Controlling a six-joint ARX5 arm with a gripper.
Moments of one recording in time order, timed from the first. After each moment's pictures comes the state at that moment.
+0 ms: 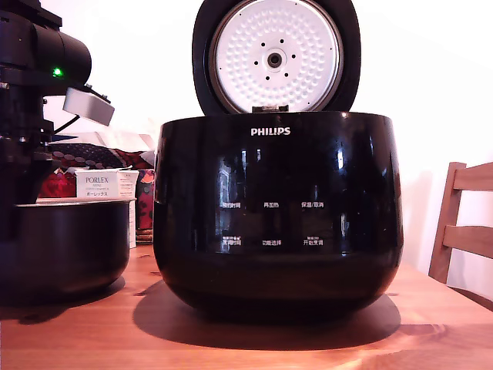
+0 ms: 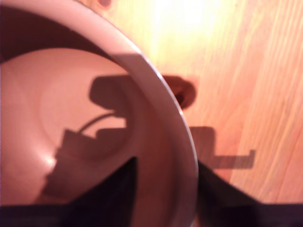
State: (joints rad) arm -0.30 1.66 1.23 -1.05 0.00 1.14
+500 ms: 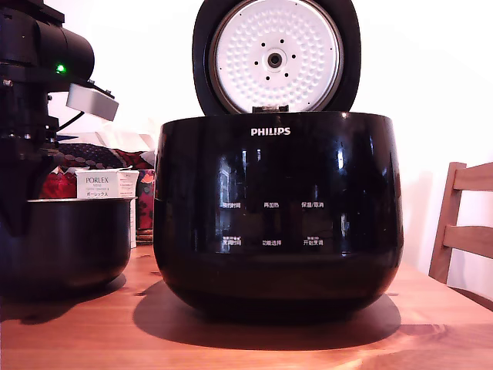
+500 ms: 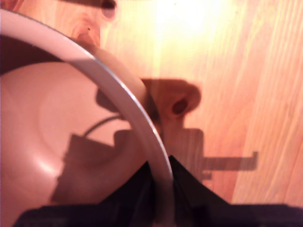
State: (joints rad) arm -0.30 1.66 1.24 -1.06 0.00 1.16
